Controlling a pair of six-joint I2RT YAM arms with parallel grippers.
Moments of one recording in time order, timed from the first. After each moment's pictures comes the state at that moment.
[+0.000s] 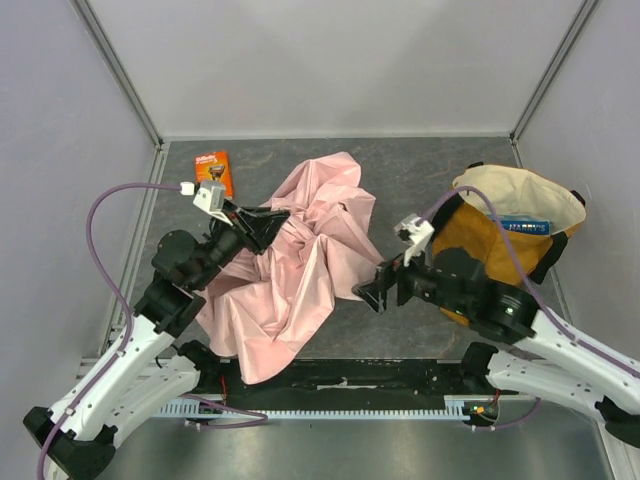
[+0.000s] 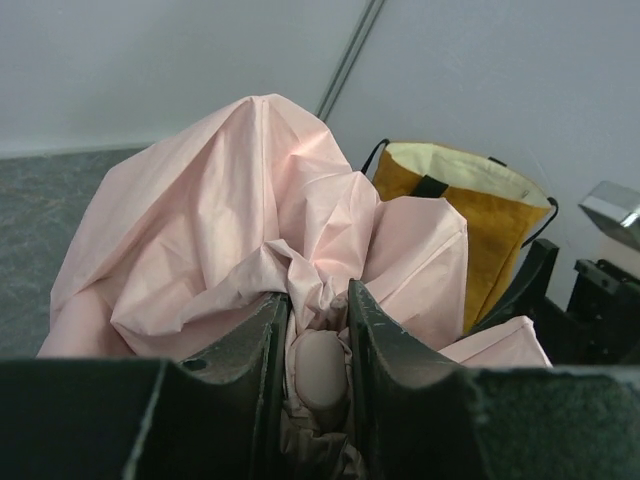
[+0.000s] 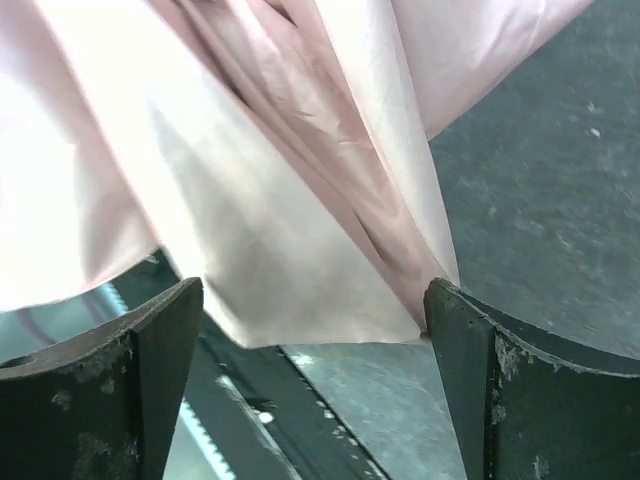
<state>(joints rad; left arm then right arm) -0.58 0.69 0.76 0.06 0.12 -0.45 0.99 0.80 0.82 -0.42 0.07 0.37</state>
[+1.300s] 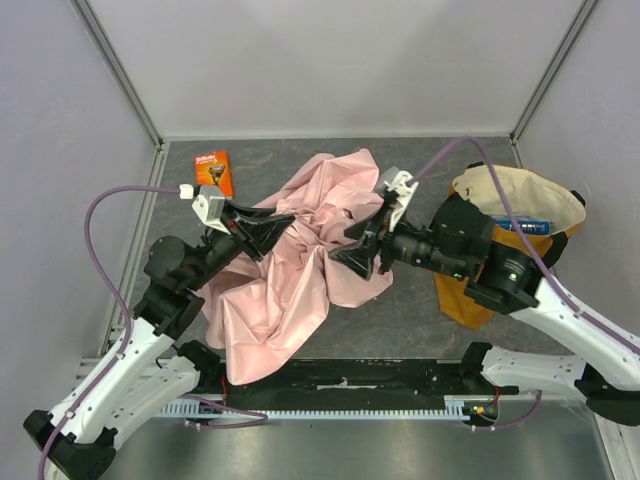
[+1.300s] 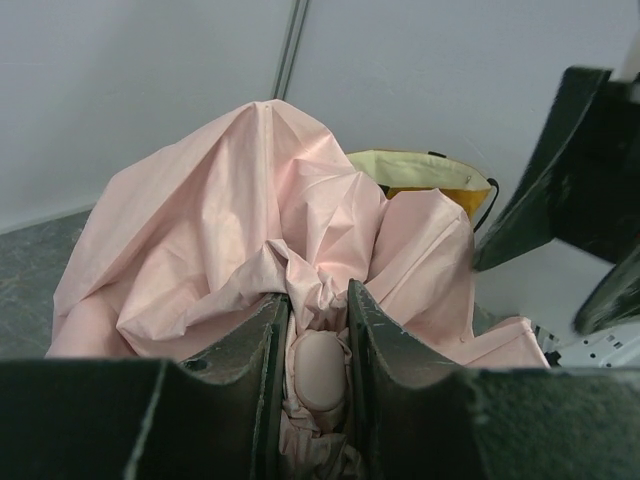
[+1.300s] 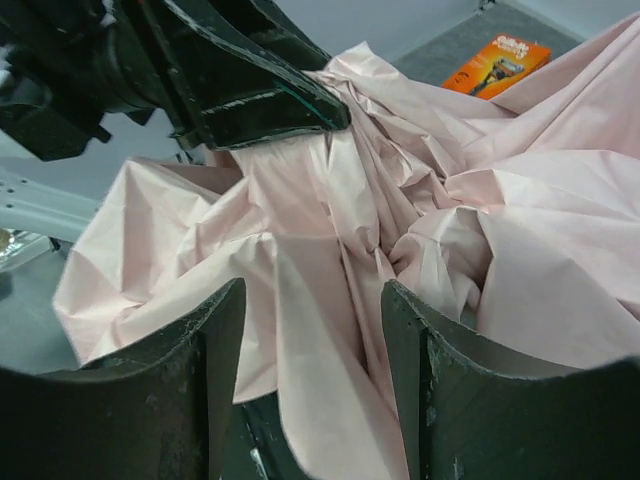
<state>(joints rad) -0.57 0.67 0.74 0.20 0.29 -0.36 0.98 0.97 1.28 -0.42 -0.14 0.21</state>
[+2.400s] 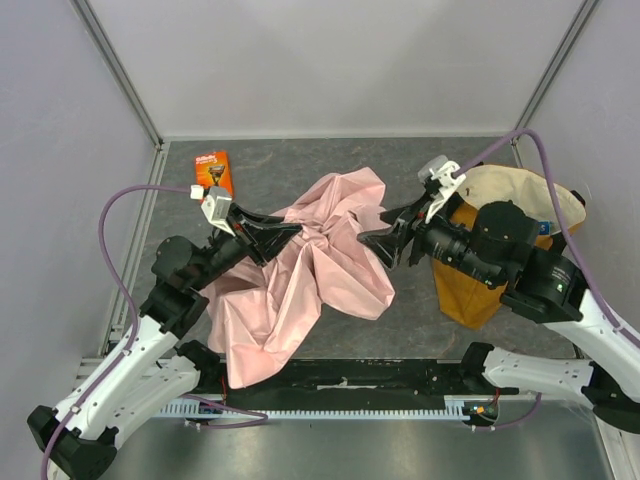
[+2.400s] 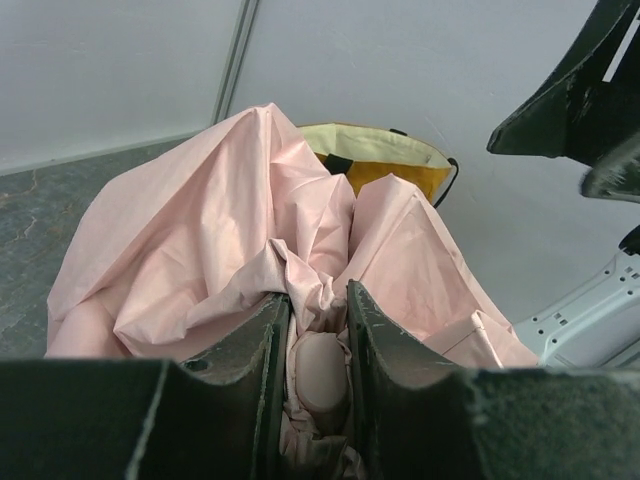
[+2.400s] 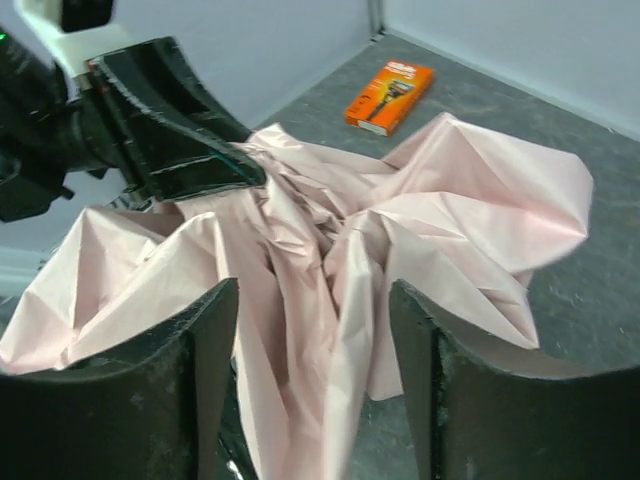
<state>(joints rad) -0.56 0.69 0.69 0.24 0.37 -0.48 0.99 0.95 1.38 -0.55 0.05 0.22</state>
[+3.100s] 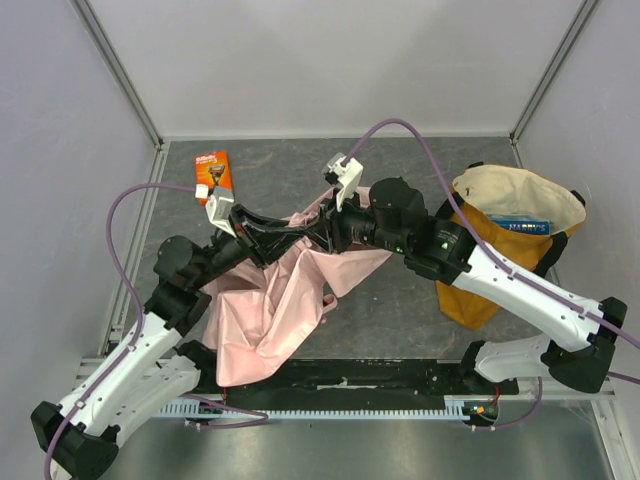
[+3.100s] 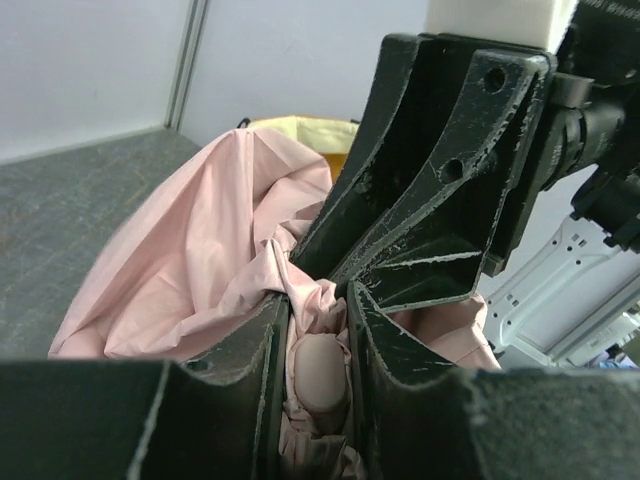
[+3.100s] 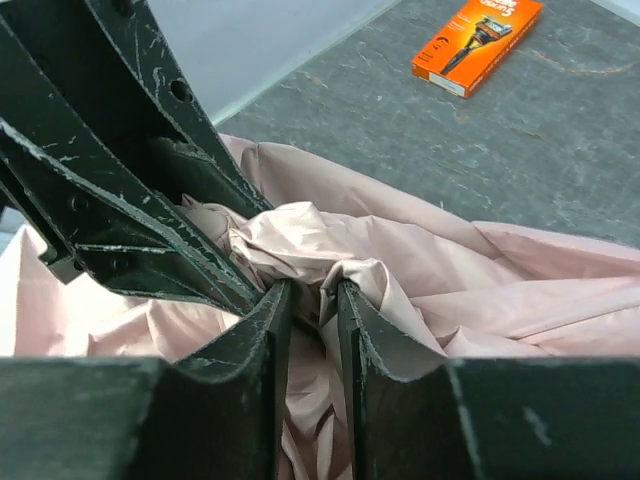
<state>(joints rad) -0.55 0.72 0.66 0.32 0.49 -0.54 1.00 1.29 1.38 -0.34 -0.09 0.20</state>
